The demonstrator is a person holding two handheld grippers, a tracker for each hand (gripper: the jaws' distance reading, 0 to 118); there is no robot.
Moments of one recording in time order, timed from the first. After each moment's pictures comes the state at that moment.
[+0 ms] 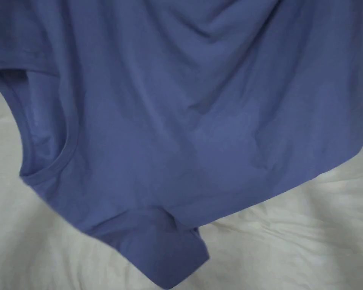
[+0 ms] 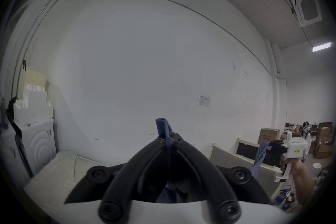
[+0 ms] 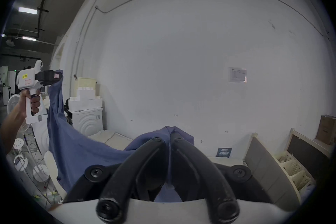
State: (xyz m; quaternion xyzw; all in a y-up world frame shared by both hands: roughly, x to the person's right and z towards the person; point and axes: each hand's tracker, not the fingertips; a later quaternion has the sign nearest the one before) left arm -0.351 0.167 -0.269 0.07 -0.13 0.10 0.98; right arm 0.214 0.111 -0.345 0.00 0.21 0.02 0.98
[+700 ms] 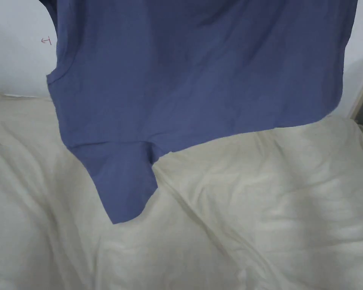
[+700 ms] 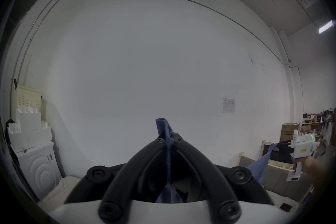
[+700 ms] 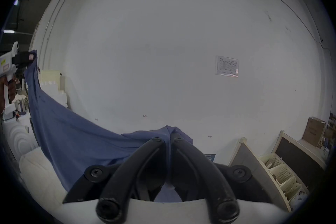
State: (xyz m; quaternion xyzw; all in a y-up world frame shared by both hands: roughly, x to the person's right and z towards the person) left arm -0.354 0.219 -0.528 0.10 -0.08 0.05 0.99; right arm 0.188 0.132 -0.624 -0.04 0.10 0.04 0.99
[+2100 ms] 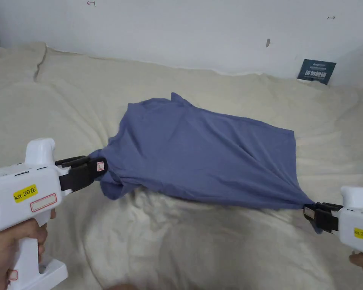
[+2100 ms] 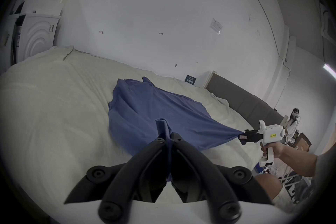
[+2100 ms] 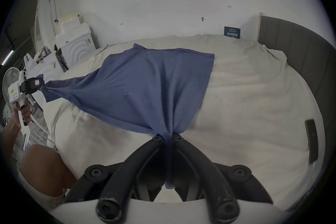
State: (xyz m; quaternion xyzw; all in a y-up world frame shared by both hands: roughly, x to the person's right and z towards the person) left arm -0.316 -0.362 -0.174 -0.19 -0.17 0.18 0.95; right arm 0.262 -0.410 -0.293 -0.35 0.19 0.00 0.92
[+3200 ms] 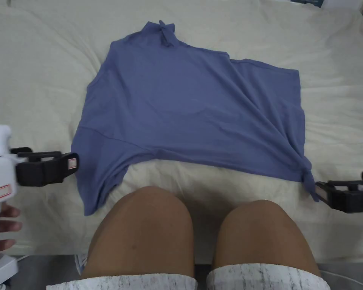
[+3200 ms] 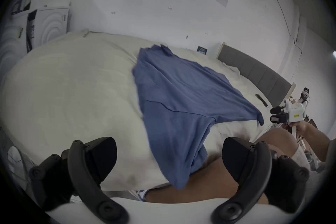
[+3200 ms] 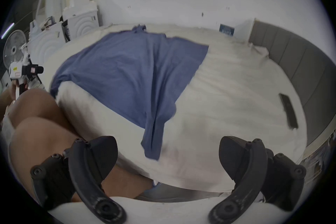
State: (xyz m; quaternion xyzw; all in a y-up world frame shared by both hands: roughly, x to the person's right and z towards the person) left arm -0.354 -0.427 -0.035 -0.30 -0.13 0.13 0.94; right arm 0.315 -0.424 -0.127 -0.34 0.17 0.10 0.92
